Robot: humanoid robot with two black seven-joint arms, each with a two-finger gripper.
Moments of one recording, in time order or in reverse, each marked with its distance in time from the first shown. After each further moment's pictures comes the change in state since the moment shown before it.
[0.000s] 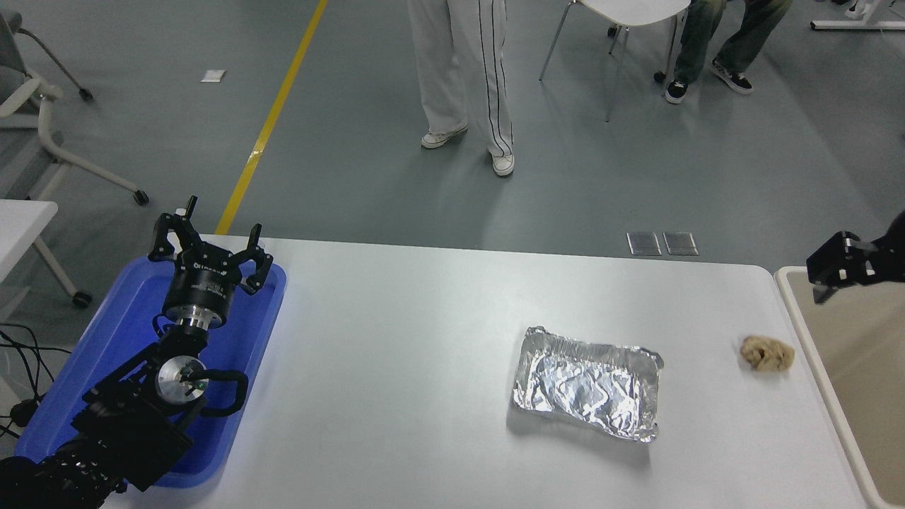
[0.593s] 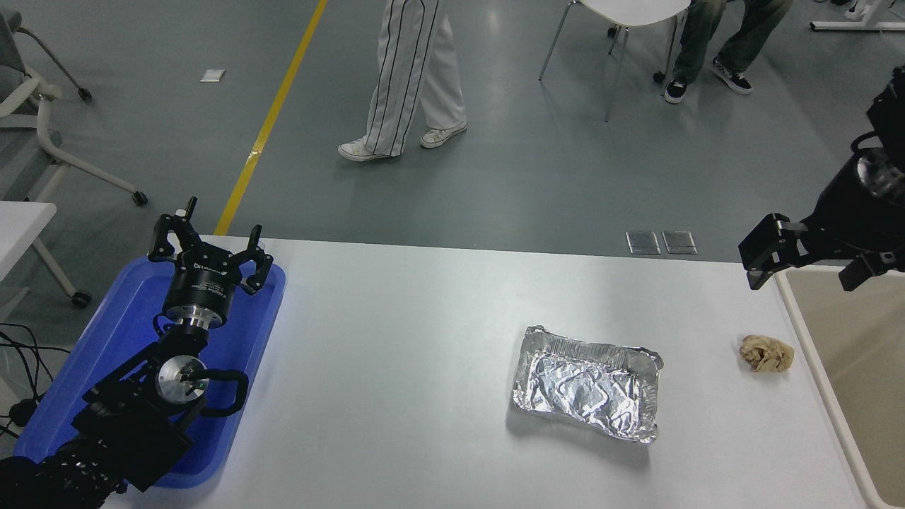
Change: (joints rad) left arm -0.001 0.000 0.000 0.000 0.000 0.001 0.000; right arm 0.046 0.067 0.062 0.058 0.011 0.008 -0.001
